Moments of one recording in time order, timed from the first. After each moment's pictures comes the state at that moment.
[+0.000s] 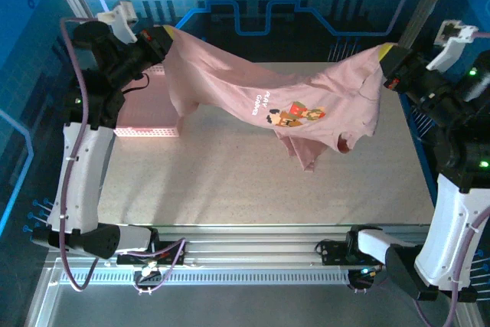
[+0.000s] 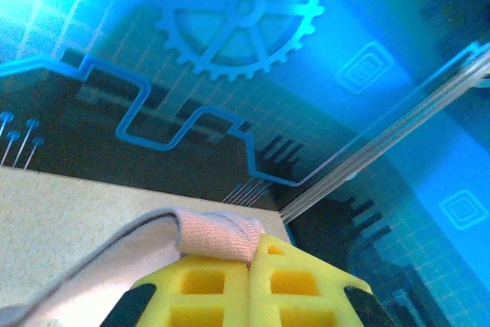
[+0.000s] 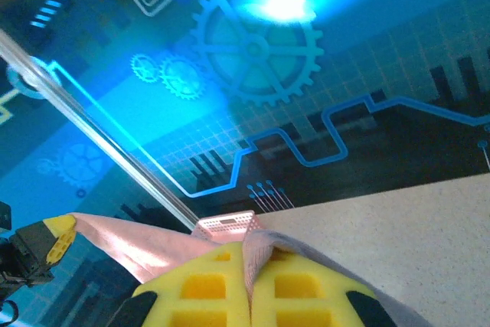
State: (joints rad) left arm -0.09 1.33 1.83 -0.57 0.34 -0.66; right arm -0.08 1.16 2.11 -1.00 -0.45 0.55
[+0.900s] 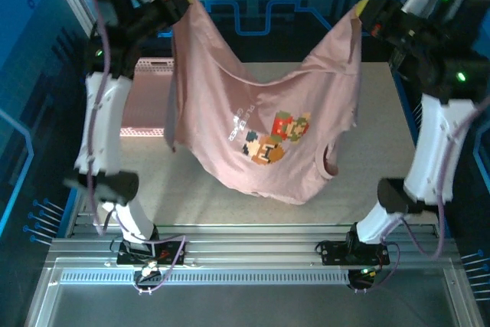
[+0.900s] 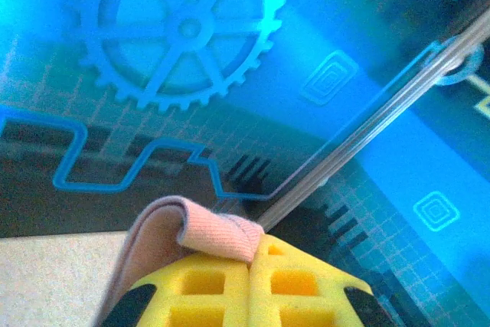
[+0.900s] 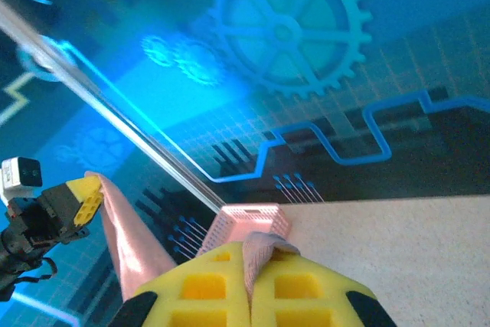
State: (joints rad) left arm -0.09 1.84 2.37 -0.58 0.48 -0.66; right arm -0.05 1.72 2.61 -1.07 -0.59 0.54
